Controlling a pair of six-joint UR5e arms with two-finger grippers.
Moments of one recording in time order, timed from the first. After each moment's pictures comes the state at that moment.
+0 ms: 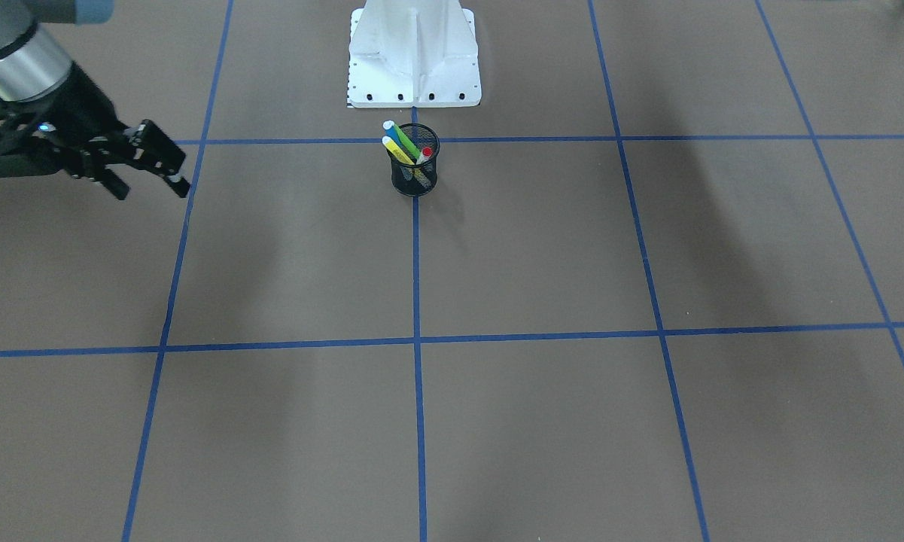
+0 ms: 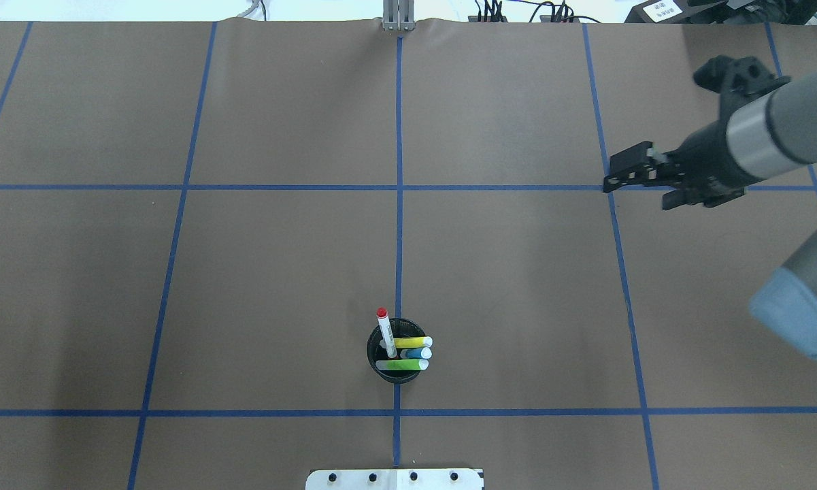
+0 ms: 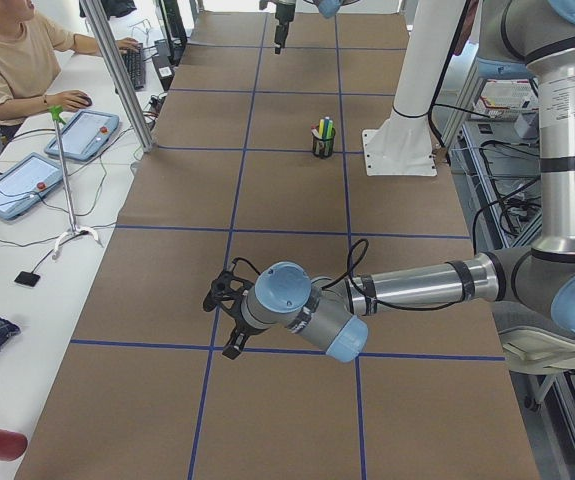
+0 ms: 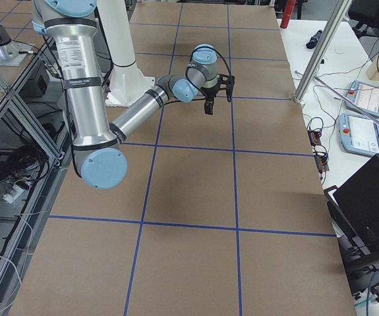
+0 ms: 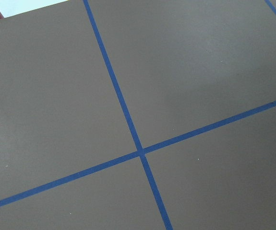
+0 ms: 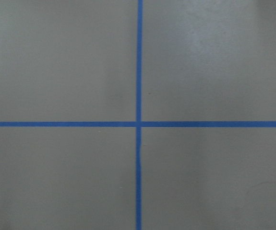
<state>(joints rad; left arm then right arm) -1.59 -1.42 -1.54 -2.31 -2.42 -0.04 0.82 -1.33 2.10 -1.44 2.09 1.31</state>
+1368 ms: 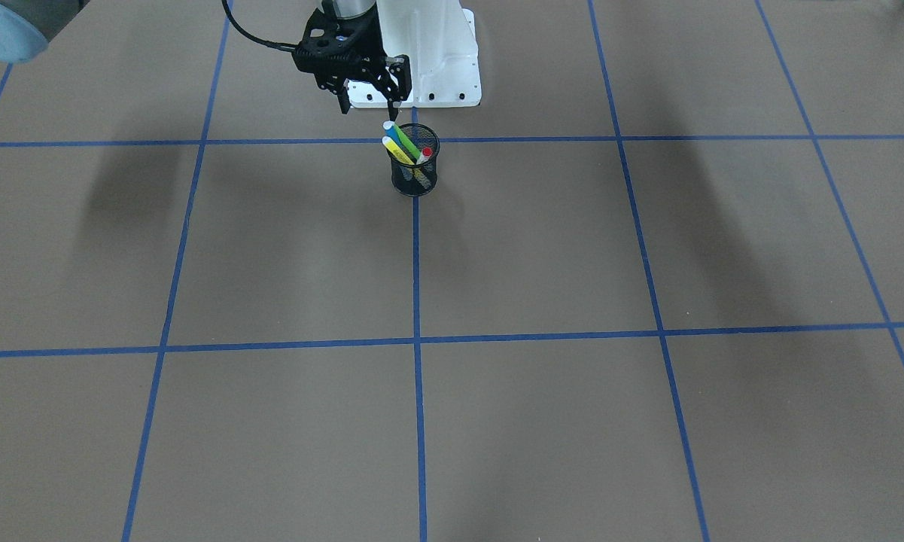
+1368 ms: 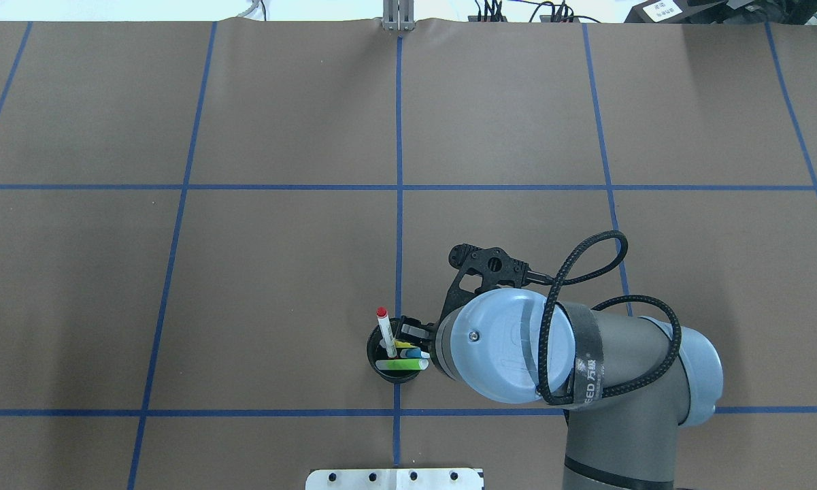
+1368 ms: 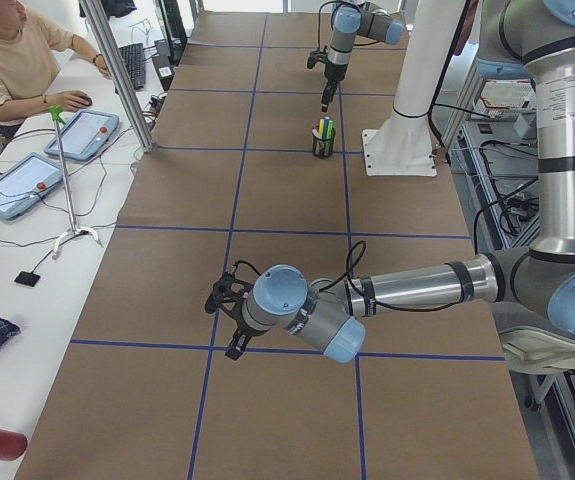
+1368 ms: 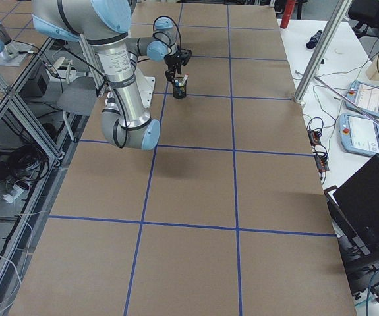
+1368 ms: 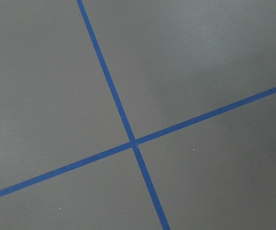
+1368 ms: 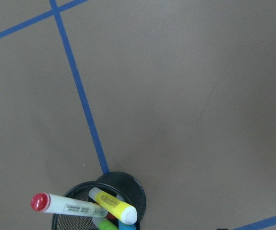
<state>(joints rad) -1.57 -1.42 -1.52 -2.31 -2.42 -0.04 0.26 -0.98 2.10 -1.83 1.61 1.69</state>
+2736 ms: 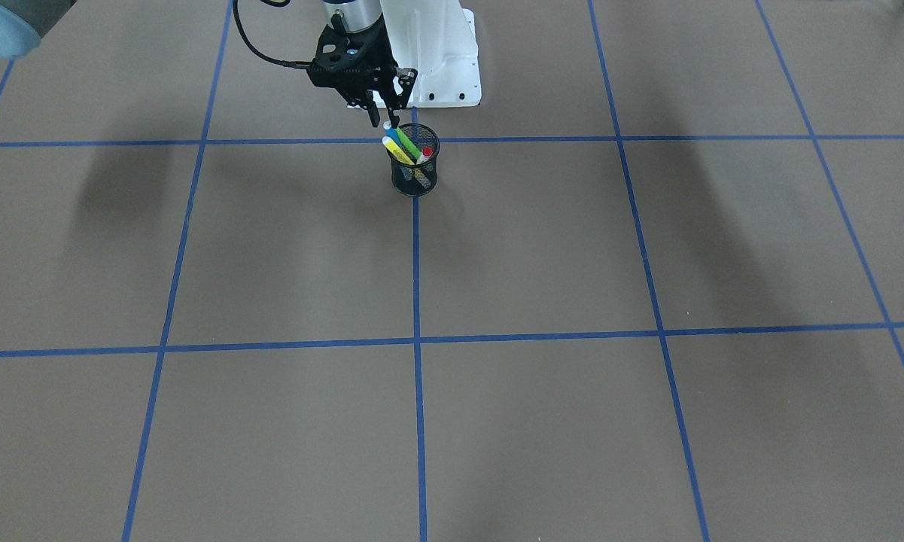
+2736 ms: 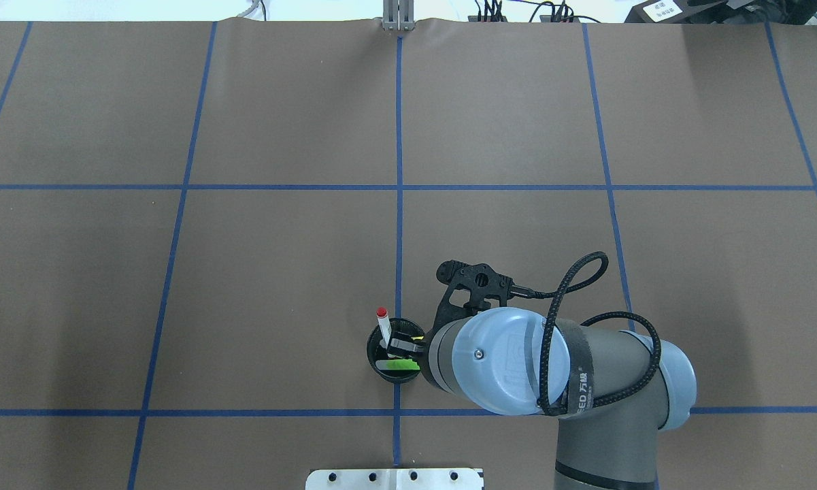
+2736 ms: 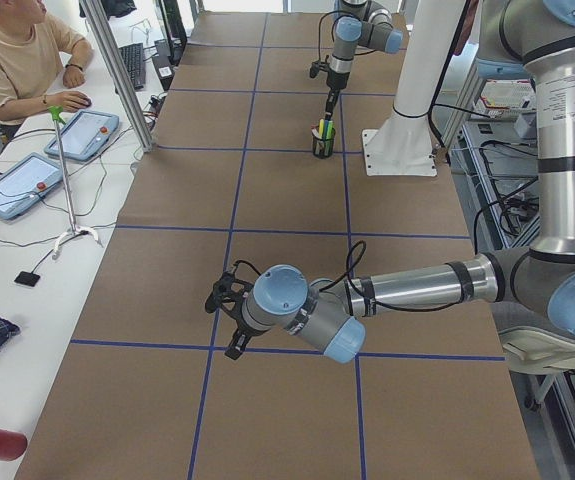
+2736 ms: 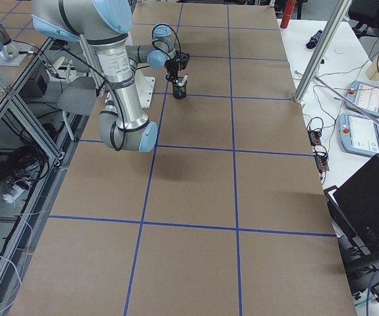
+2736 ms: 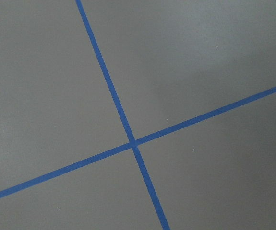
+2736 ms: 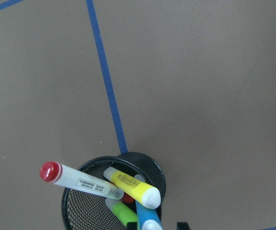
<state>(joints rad) -1.57 -1.42 -1.52 -2.32 -2.42 -0.03 0.23 -1.02 2.05 -1.66 1.61 1.69</state>
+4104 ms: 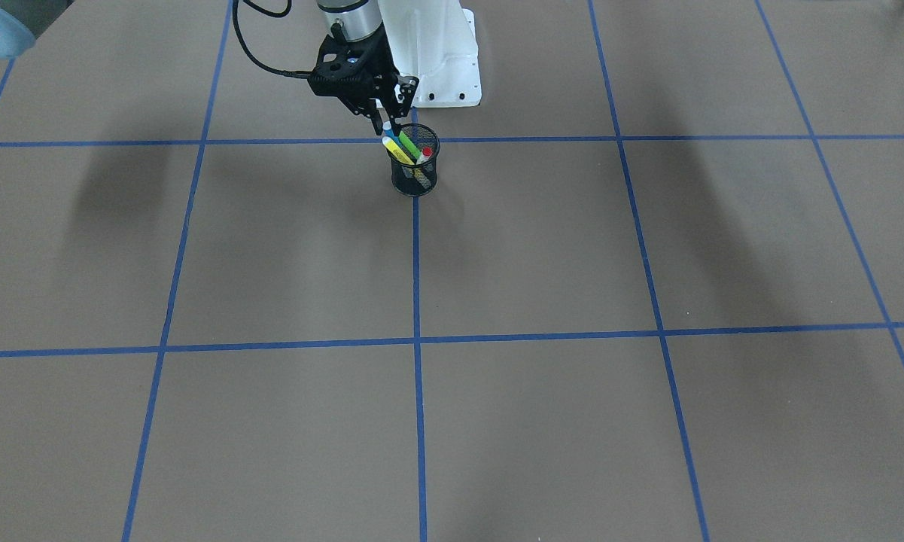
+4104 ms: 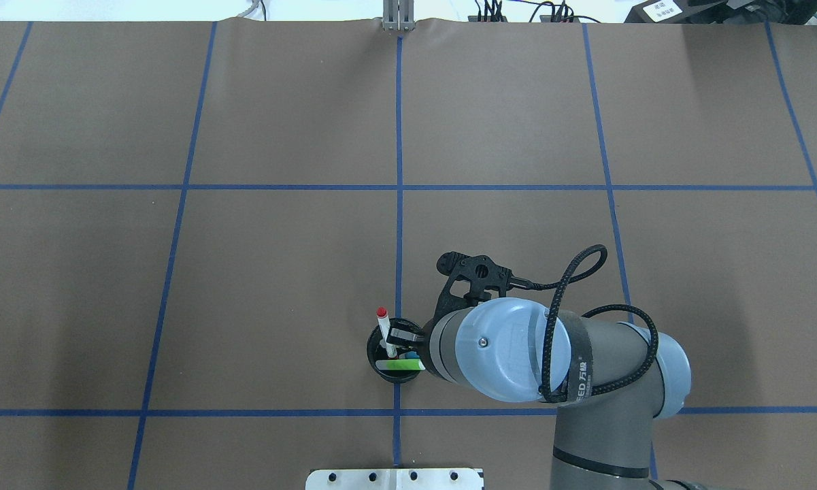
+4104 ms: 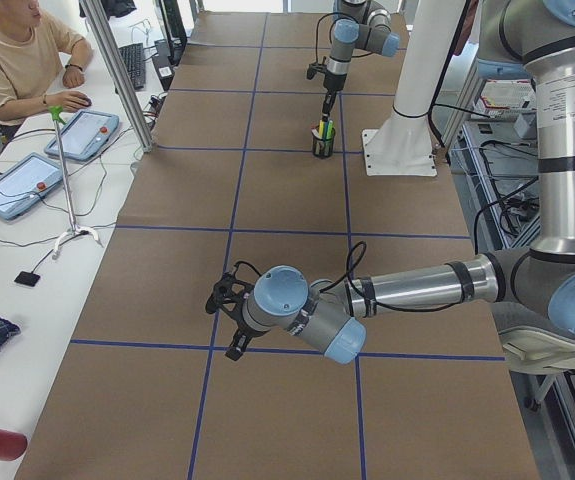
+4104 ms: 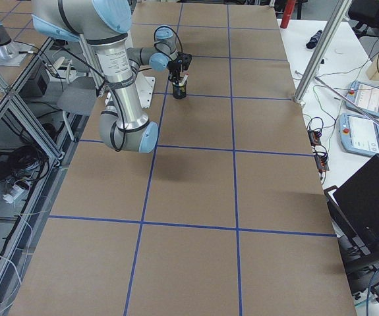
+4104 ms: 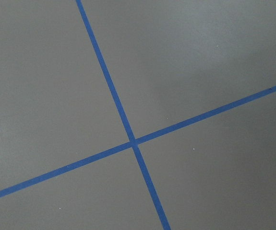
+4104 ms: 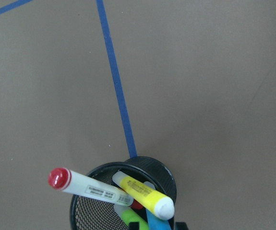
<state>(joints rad) -1.57 -1.42 -1.52 -2.32 -2.42 -0.03 0.25 -1.03 2.02 -1.61 1.61 1.68</state>
